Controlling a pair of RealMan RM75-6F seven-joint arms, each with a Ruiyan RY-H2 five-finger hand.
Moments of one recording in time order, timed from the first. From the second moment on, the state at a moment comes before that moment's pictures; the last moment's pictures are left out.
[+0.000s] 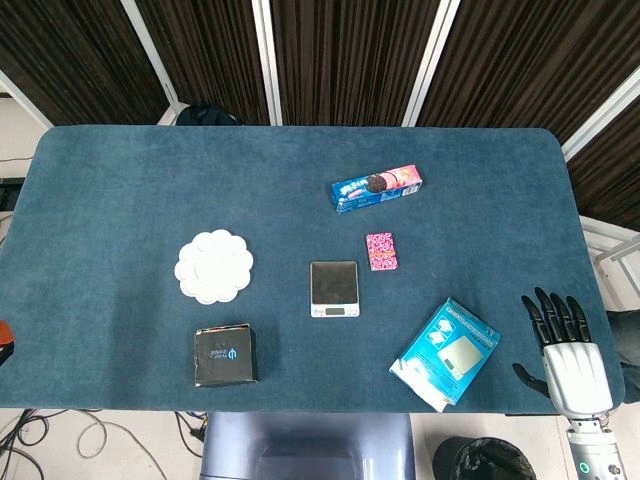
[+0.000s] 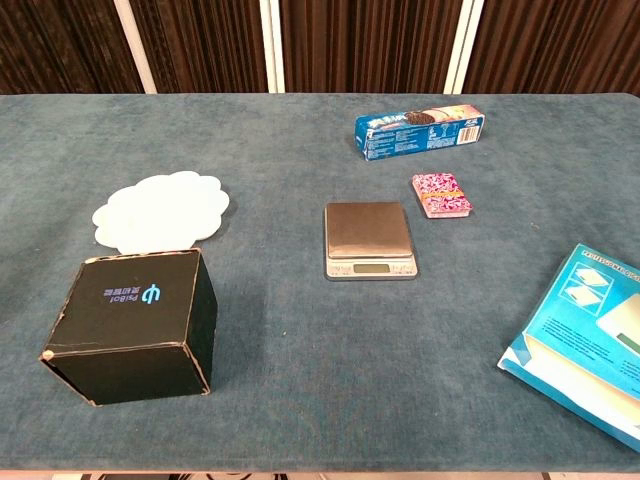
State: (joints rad) left arm -0.01 -1.13 -0.10 -1.58 1.47 1.62 0.05; right arm 0.04 -1.22 0.04 -1.61 -1.64 1.60 -0.21
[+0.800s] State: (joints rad) left arm -0.01 -1.13 -0.09 -1.58 1.48 1.63 0.05; right arm 0.06 -1.20 0.02 -1.60 -1.65 1.54 -0.12
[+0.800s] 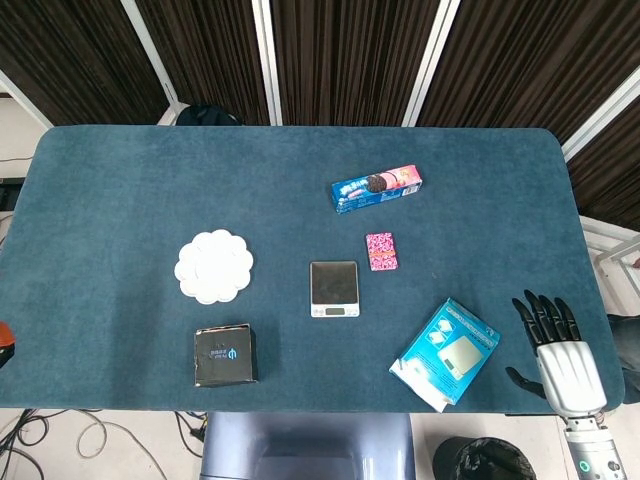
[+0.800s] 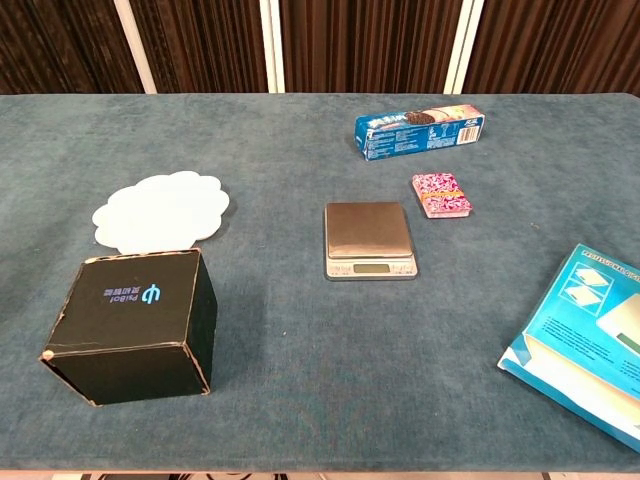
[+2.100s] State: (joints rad) left arm 0.01 -1.12 -0.11 -1.59 1.46 1.64 0.02; right arm 0.91 -1.30 0.21 -1.47 -0.82 0.64 -0.40
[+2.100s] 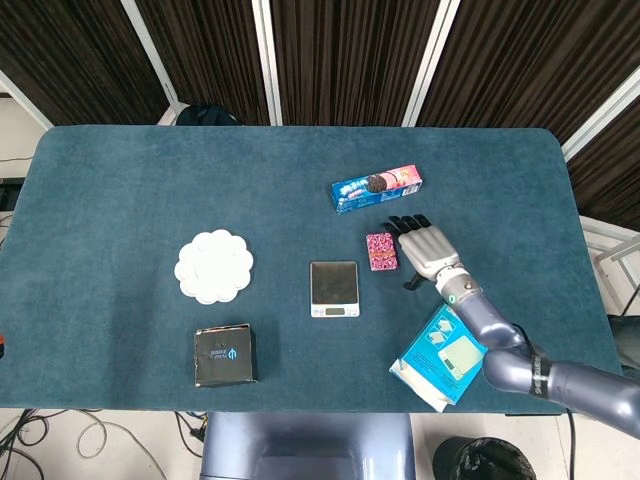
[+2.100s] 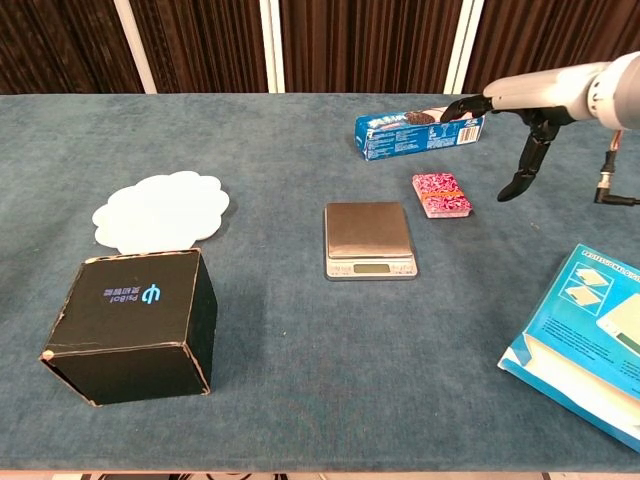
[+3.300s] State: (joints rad) left arm 0.01 -1.12 -0.11 -1.59 1.45 1.64 0.04; right arm 1.00 -1.56 0.13 -1.12 -0.78 0.60 -0.37
